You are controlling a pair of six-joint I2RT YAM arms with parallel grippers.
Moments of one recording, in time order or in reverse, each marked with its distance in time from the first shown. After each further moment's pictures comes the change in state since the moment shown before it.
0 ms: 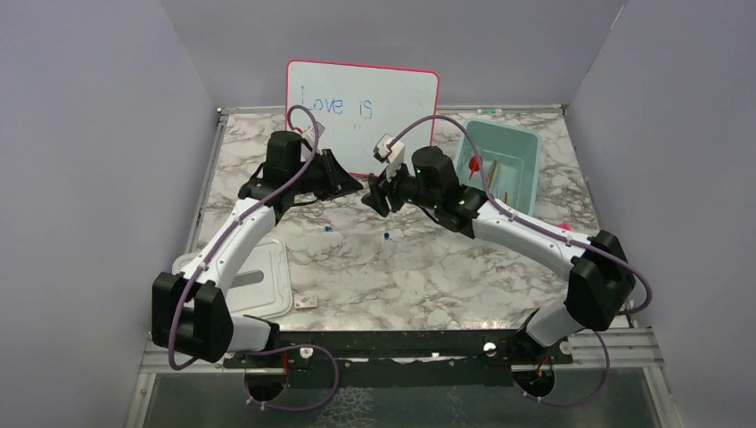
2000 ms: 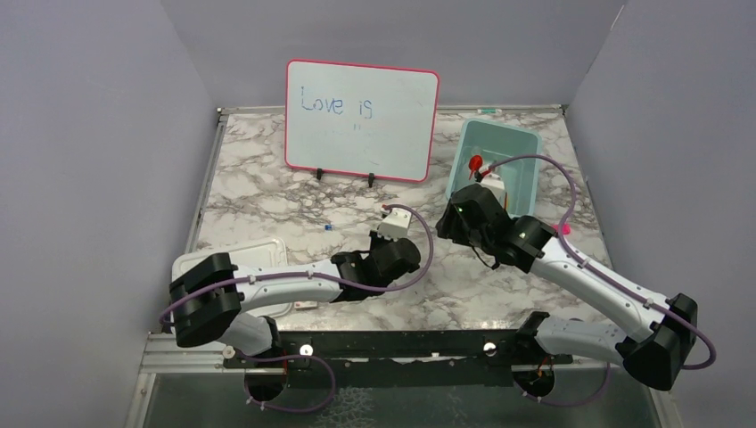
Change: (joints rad) left arm -0.951 0.065 -0.229 0.138 -1.360 0.155; right arm 0.000 -0.460 -0.214 -0.698 0.645 0.922
